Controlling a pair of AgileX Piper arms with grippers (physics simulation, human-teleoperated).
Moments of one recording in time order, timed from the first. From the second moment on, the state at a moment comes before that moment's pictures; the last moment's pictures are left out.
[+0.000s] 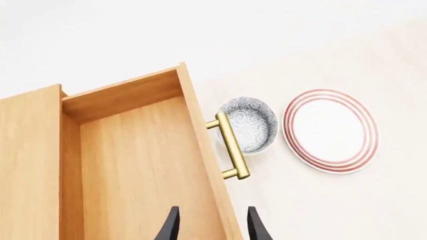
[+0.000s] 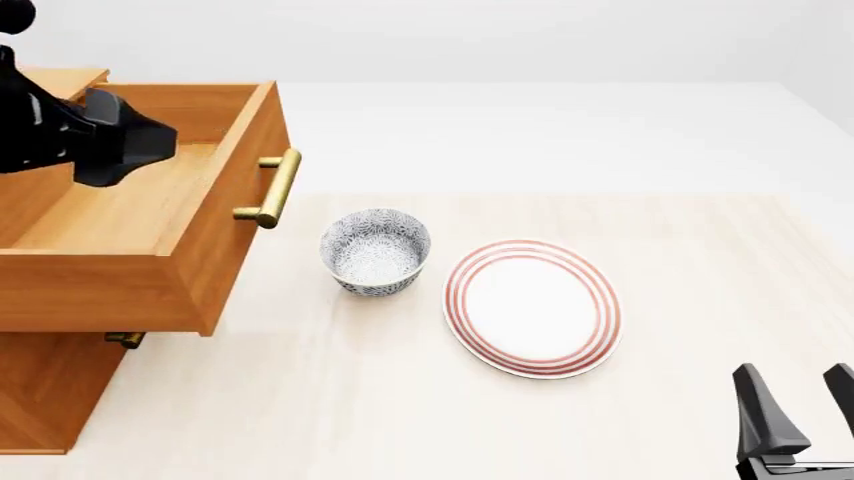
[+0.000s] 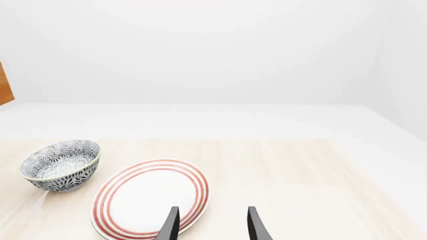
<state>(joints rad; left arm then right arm) -0.27 1.04 -1.42 1.03 0.07 0.00 0.00 -0.01 0.00 0.00</state>
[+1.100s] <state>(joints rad) -0.17 0.90 -1.46 0.98 0.10 0.00 0.00 -0.01 0.00 0.00</state>
